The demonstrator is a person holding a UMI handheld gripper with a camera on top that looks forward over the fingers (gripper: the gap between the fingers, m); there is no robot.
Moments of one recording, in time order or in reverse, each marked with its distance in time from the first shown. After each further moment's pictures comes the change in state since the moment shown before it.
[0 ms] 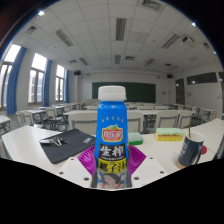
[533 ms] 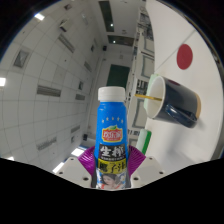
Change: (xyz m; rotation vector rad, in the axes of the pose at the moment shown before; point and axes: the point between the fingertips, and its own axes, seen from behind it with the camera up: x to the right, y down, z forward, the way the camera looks) arm 0.071 -0.095 -0.038 0.134 -0.196 1.340
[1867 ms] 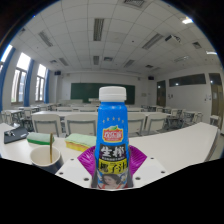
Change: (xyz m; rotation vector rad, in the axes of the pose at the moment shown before) arm 0.091 -0.287 -0.224 -0.012 0.327 -1.358
